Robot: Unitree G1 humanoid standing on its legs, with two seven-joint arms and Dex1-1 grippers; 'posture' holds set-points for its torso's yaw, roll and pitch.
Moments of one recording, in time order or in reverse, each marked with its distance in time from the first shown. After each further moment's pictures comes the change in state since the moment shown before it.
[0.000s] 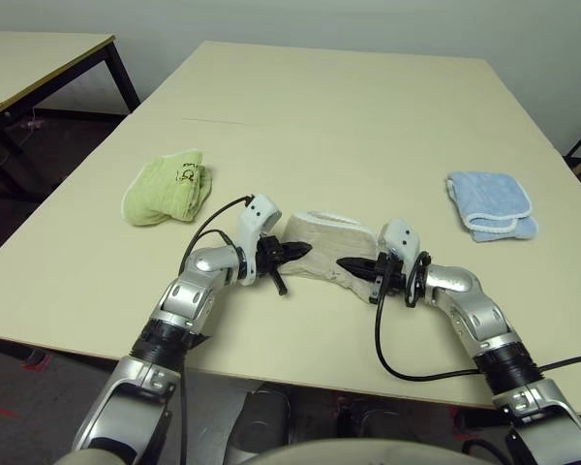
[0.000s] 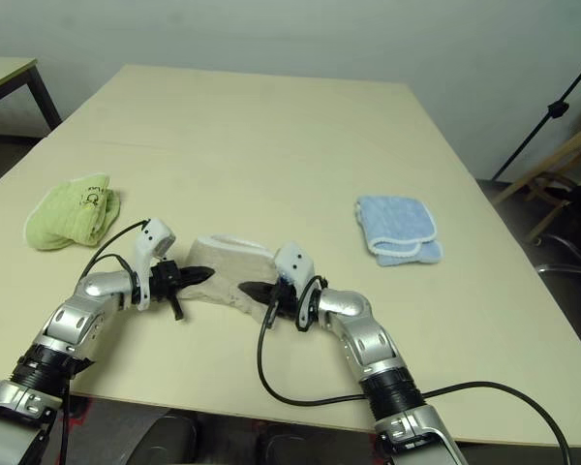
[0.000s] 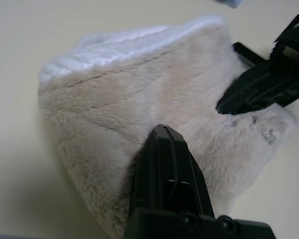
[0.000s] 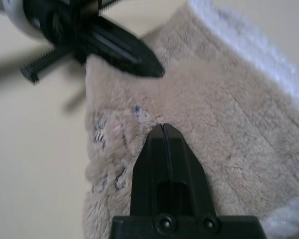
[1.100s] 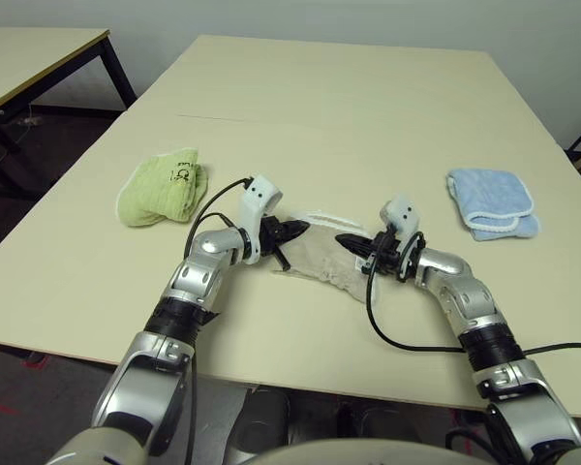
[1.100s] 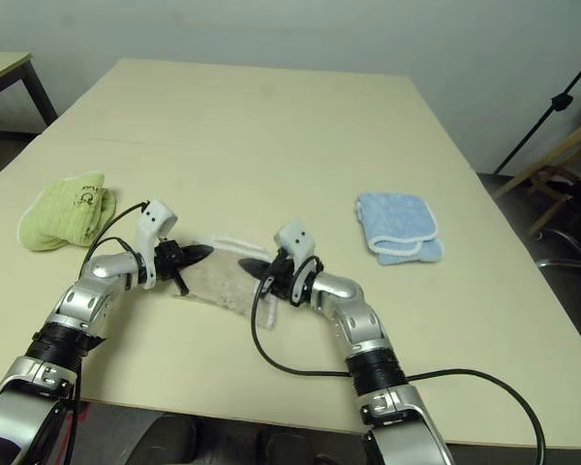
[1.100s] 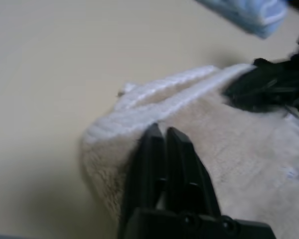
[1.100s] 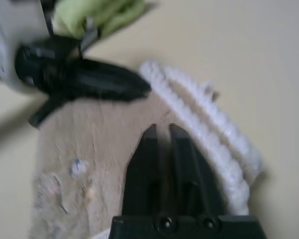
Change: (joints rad) left arm -0.077 -0.049 0.070 0.177 0.006 -0.135 -0.015; right arm -0.091 0.052 -0.108 -0.015 0.076 0.199 -0.103
